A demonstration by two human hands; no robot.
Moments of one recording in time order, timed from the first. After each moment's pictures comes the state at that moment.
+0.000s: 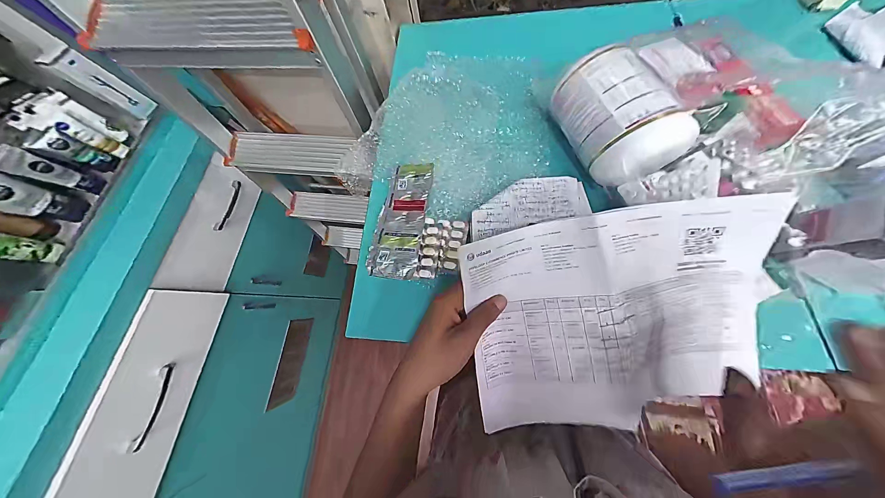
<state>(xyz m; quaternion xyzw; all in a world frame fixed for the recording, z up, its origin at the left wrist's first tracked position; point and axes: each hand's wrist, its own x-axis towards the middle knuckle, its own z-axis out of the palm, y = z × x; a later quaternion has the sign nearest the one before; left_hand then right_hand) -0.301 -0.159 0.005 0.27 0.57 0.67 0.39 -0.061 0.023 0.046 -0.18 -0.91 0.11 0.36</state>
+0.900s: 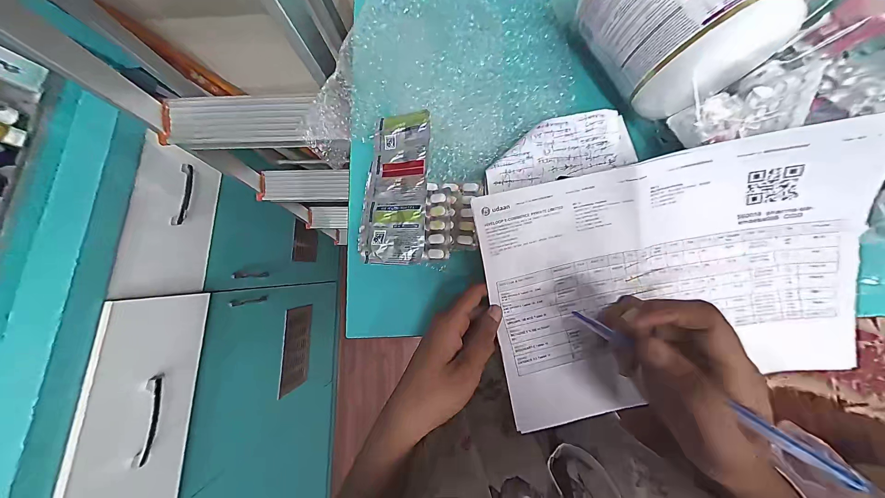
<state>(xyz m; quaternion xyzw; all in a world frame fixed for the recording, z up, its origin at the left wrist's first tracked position) -0.302 -0.204 -0.018 0.29 0.57 0.61 0.47 -0.128 -0.043 0.009 -0.15 -0.75 0.59 0.28</state>
